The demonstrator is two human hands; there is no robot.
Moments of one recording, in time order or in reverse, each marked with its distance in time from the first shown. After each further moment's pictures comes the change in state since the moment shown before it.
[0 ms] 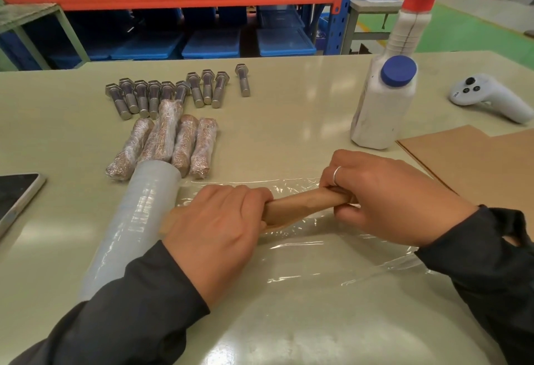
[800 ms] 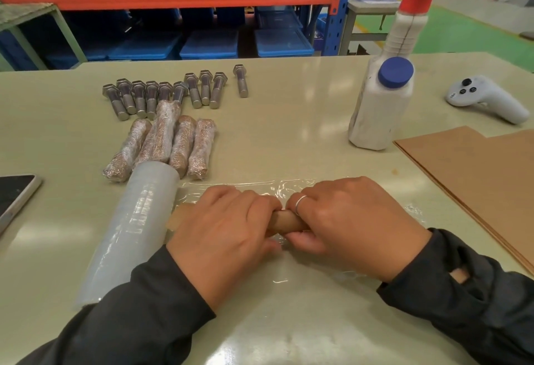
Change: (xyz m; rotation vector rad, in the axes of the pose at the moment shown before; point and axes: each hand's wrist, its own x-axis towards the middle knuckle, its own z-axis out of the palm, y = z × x) left_hand 0.005 0.005 0.003 0.054 0.095 0.075; right_hand 0.003 -0.033 0.026 -0.264 0.282 -0.188
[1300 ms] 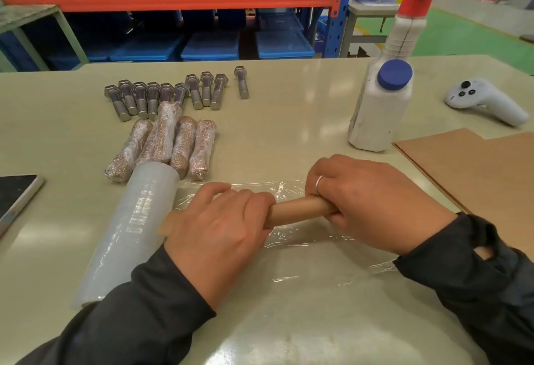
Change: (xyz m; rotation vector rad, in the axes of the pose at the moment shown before) left_hand -0.005 -0.002 0.008 0.099 0.137 -0.042; right_hand 0.001 0.027 -0.013 0.132 -0.172 0.057
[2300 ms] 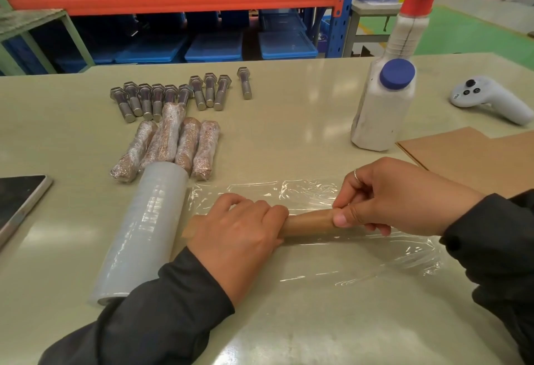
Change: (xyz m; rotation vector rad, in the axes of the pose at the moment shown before) left_hand -0.002 0.007 0.014 -0.041 -0.099 0.034; right_hand -0.007 0.024 -0.008 0.871 -0.301 0.512
